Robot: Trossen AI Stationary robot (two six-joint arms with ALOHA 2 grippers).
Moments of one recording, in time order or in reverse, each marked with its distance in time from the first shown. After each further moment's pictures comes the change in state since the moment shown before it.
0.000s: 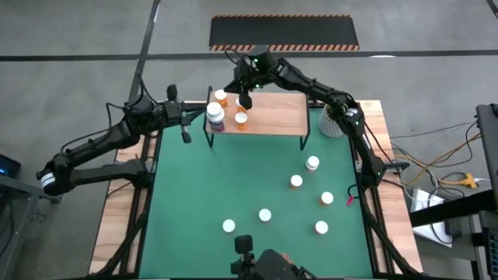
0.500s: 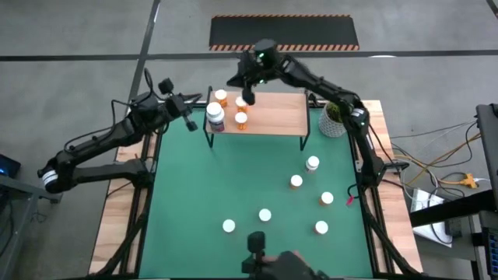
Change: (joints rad) left arm 0.021 0.055 0.019 -0.039 -0.352 0.218; right arm -0.017 -0.081 0.006 -0.040 0.045 -0.041
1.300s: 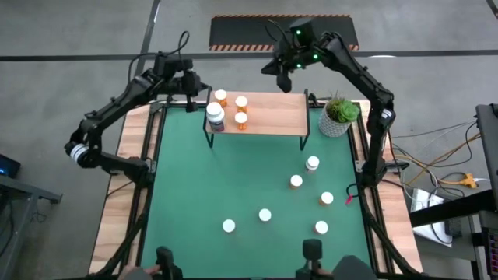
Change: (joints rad) left arm 0.341 0.483 0.481 -0.558 0.414 0.253; right arm -0.122 -0.232 0.046 -0.495 0.000 -0.047
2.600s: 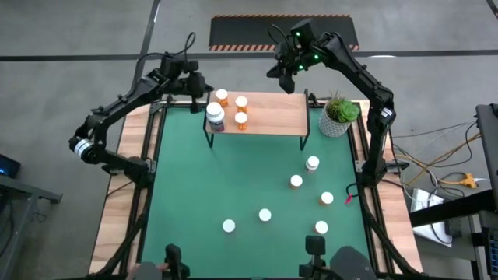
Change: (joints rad) left arm -0.001 0.052 -0.009 0.045 0.067 -0.035; right arm -0.032 0.002 -0.044 -0.063 0.000 0.001
